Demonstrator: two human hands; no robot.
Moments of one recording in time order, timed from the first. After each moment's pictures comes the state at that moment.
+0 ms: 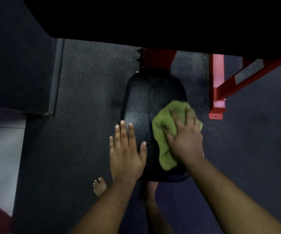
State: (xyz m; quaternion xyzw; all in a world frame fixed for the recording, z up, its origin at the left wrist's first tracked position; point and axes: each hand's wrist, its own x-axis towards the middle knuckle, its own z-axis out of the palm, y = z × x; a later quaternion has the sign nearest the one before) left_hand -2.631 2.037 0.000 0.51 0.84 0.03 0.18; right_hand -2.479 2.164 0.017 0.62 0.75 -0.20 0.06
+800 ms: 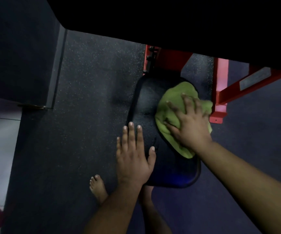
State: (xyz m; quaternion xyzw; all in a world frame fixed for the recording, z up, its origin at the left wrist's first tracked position) left_hand -2.634 2.037 -0.004 0.50 0.84 0.05 0.21; right_hand -2.501 2.220 0.018 0.48 0.86 -0.10 0.12
